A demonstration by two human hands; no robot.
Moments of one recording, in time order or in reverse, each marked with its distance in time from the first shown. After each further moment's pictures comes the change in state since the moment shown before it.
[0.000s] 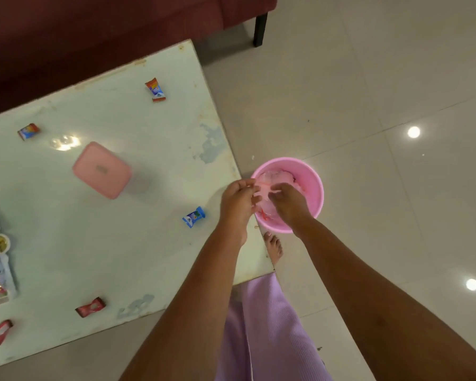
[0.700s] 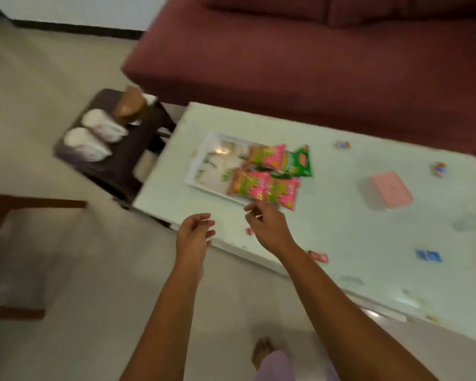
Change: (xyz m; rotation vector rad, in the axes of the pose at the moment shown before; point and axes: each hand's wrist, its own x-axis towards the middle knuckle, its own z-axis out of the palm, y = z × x) left_hand -0.300 -0.102 -0.572 -0.457 0.712 0.315; right_hand -0.405 -0.195 0.424 -0.228 -0.445 -0.822
